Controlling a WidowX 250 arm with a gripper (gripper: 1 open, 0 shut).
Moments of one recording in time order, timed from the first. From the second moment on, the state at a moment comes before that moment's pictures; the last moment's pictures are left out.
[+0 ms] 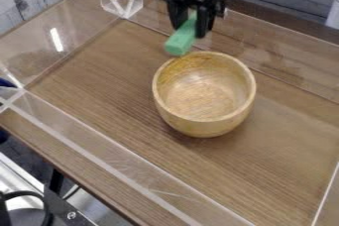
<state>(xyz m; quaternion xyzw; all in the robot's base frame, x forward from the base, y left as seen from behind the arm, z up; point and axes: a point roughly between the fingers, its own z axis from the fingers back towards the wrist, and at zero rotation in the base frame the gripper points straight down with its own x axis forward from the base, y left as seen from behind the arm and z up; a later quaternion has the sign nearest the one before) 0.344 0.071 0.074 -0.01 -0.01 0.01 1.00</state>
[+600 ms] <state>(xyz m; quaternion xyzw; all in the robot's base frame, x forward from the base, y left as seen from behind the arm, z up) 0.357 0.074 0.056 -0.01 -0.01 0.01 1.00</state>
